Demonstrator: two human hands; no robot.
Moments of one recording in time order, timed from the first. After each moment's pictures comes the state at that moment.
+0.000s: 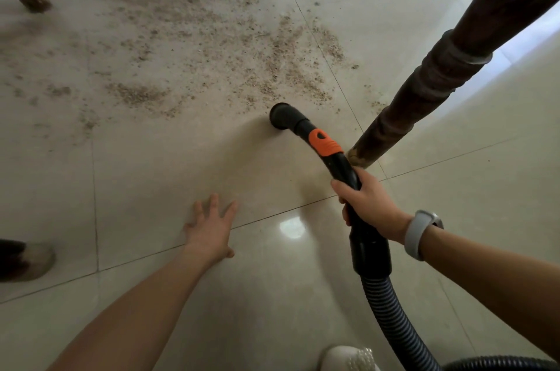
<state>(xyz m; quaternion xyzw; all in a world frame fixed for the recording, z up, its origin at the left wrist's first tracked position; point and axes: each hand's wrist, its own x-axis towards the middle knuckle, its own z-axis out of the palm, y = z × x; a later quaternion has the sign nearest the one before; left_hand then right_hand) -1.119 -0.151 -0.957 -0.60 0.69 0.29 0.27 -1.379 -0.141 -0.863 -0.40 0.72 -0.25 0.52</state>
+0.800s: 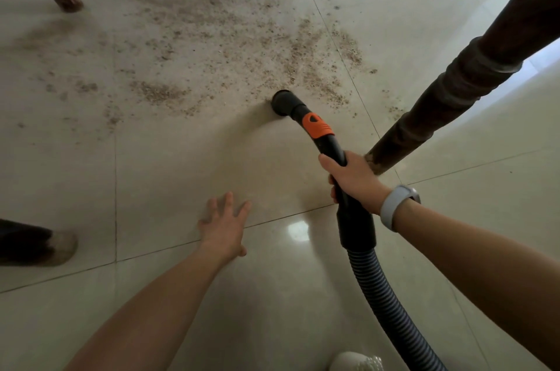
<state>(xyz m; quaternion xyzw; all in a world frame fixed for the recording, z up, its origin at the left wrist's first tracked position) -1.120 -0.149 -0.957 -0.61 0.69 0.28 0.27 -1.345 -0.188 -0.864 -0.40 0.72 -0.24 0.52</state>
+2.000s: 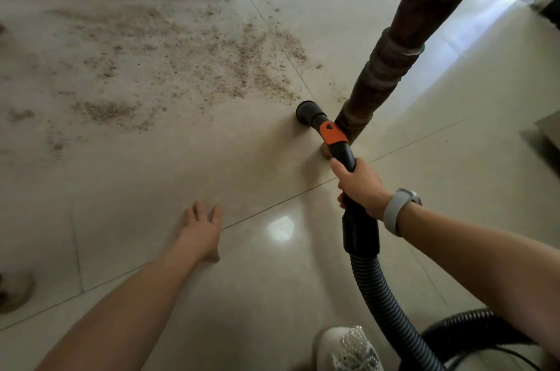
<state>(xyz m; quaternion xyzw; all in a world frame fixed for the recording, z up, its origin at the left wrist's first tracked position) -1.124 -0.162 -0.964 -0.53 0.73 0.27 0.34 -1.392 -0.138 -0.849 -0.28 0.83 -0.23 0.42</state>
